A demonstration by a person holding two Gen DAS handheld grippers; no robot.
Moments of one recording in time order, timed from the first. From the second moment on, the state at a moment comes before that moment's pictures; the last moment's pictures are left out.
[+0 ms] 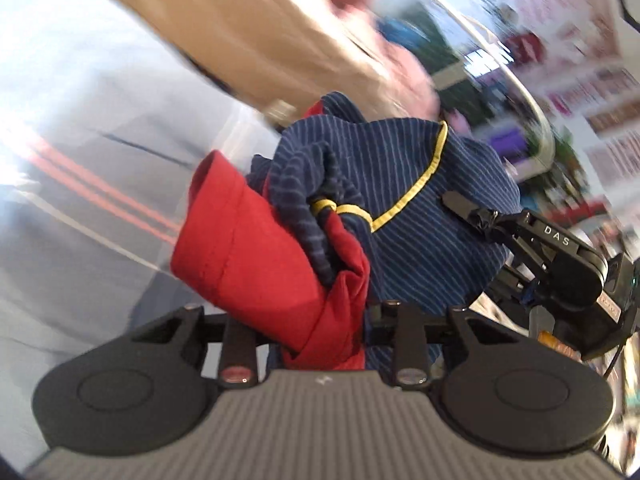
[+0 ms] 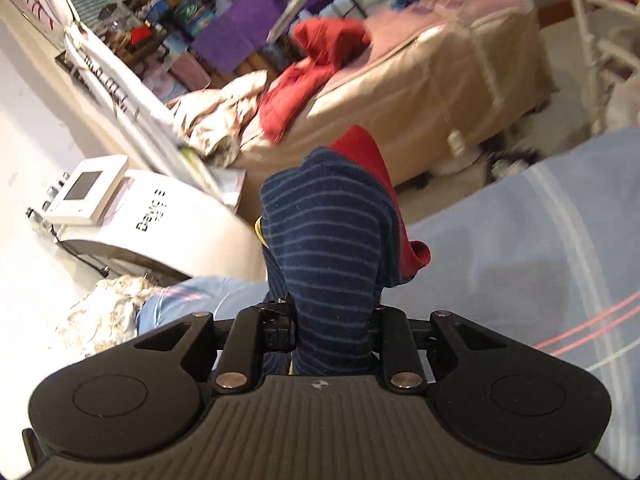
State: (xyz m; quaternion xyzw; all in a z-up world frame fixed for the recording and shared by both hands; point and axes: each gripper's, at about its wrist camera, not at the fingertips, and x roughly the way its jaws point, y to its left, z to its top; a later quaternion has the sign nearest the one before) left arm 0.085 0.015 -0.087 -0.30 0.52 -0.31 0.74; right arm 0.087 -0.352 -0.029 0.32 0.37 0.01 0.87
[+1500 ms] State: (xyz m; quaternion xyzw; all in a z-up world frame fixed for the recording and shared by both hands) left arm -0.127 -0.389 0.022 0.19 0.34 -0.55 0.74; right arm -0.145 -0.616 -0.029 -0.05 0.46 -0.01 0.89
